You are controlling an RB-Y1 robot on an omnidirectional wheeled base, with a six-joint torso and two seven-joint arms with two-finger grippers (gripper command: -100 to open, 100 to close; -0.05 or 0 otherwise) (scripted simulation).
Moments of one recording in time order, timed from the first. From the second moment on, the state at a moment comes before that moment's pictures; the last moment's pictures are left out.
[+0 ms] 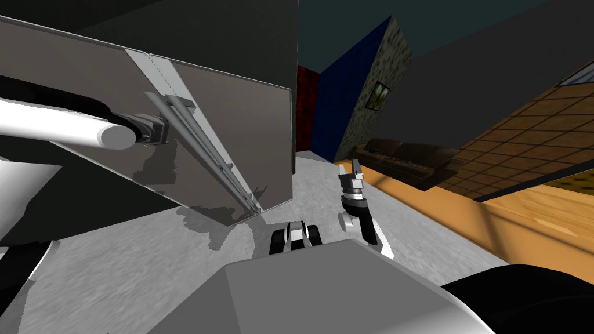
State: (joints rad) left arm -0.63 1.34 0.15 -1.54 0.56 1.04 -0.07; right arm 0.47 0.01 -0.06 -2.29 0.08 -0.52 -0.04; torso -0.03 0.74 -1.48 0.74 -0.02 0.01
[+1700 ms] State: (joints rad) left arm -0.68 1.40 0.17 -1.53 0.58 1.14 -0.06; right arm 0.47 0.01 -0.06 -2.29 0.08 -0.52 -0.04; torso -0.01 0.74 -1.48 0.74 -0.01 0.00
